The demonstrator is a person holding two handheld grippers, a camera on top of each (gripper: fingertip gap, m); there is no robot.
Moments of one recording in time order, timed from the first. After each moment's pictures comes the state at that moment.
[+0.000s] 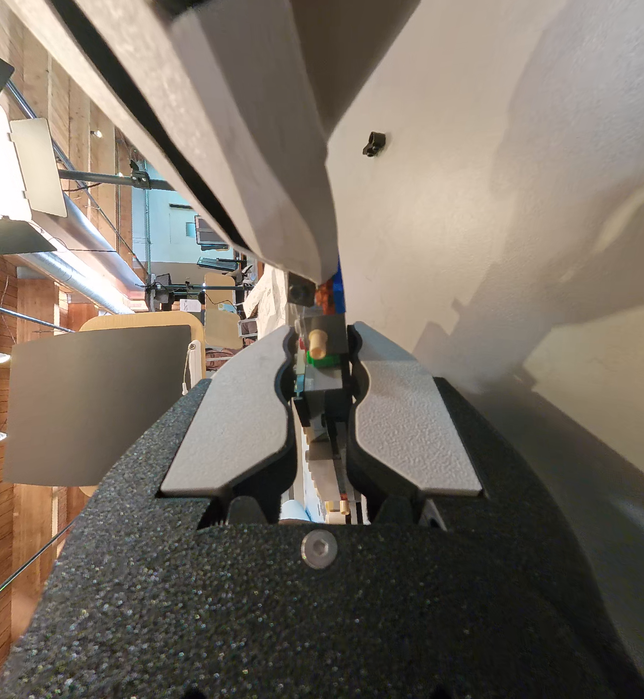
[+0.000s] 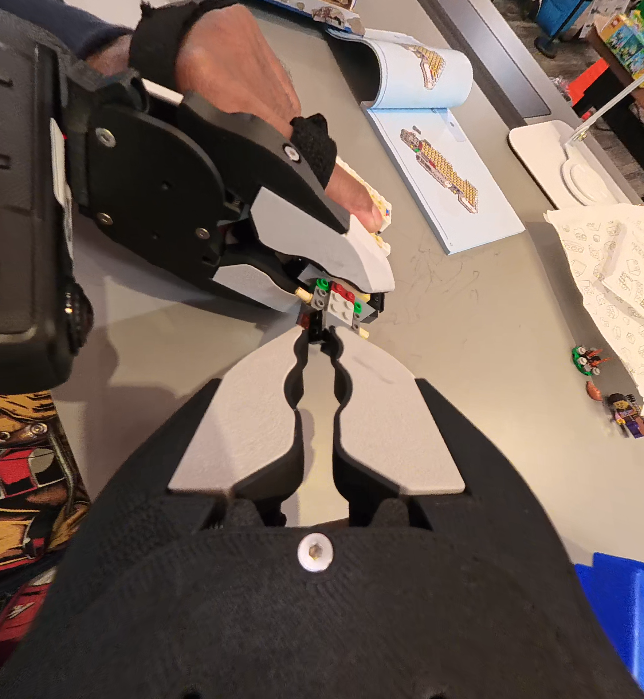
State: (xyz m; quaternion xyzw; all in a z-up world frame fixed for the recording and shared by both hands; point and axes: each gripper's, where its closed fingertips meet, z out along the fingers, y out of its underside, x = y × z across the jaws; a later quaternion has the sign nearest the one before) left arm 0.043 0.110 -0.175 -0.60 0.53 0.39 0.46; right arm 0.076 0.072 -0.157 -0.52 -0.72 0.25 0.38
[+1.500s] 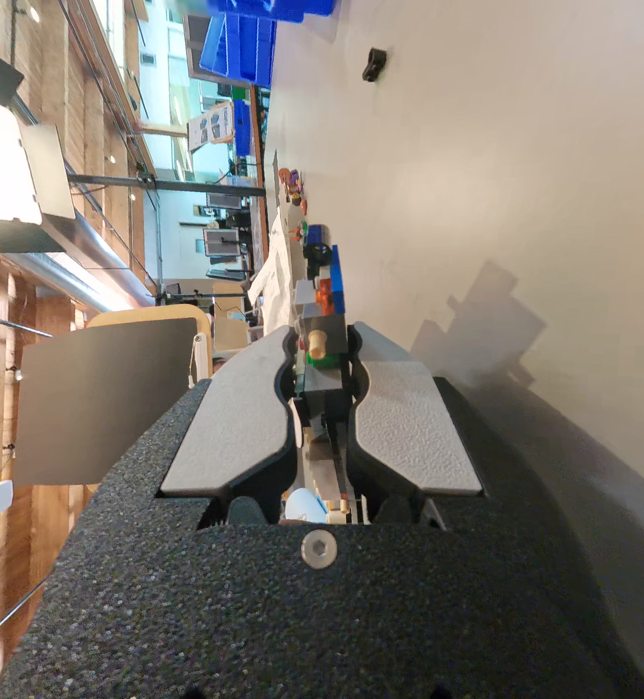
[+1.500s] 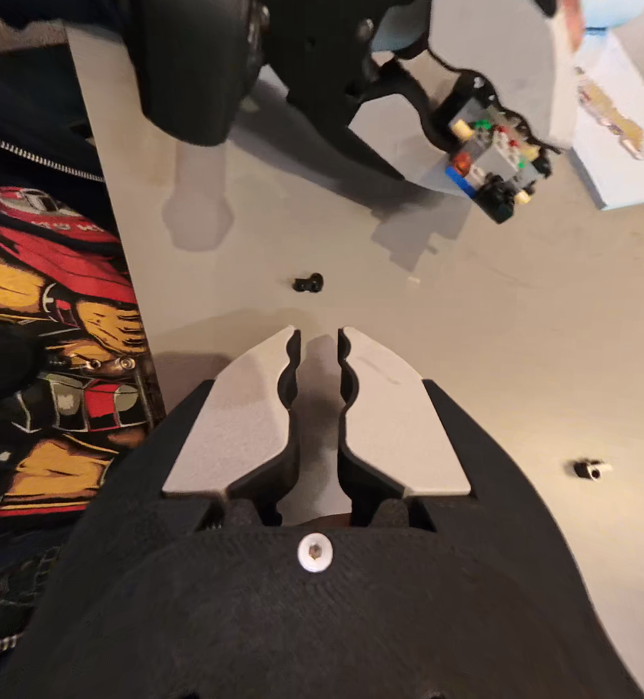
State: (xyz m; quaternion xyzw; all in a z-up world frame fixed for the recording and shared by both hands) left arm 0.003 0.104 -0.179 -0.58 0.55 0.39 0.46; right arm 0.103 0.026 -0.215 -0.50 -0.76 0.28 0.30
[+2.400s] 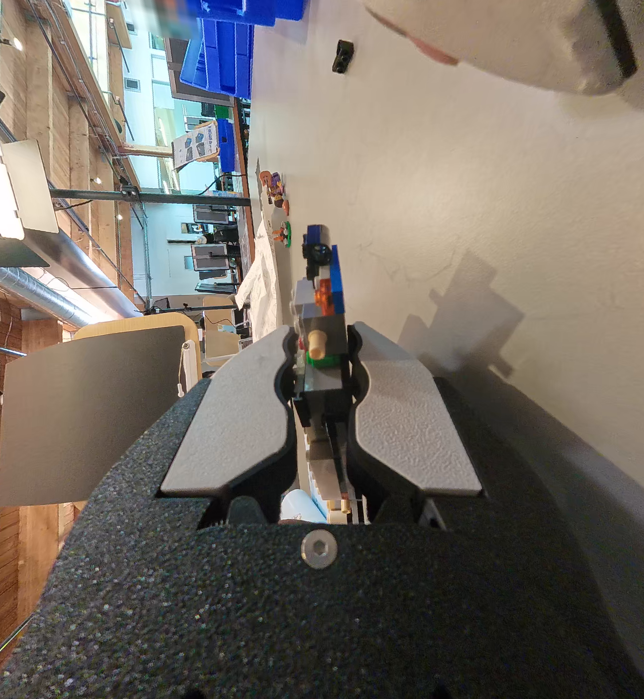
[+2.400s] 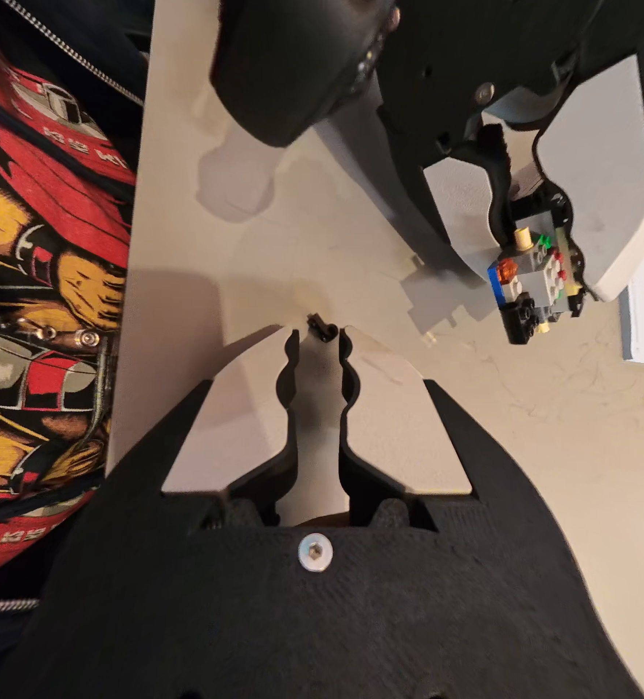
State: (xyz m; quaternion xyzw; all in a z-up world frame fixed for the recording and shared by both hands) left arm -0.005 0.097 -0.188 -0.57 0.57 0.38 0.45; right arm 0.074 0.010 -0.224 -0.35 -0.87 0.25 0.26
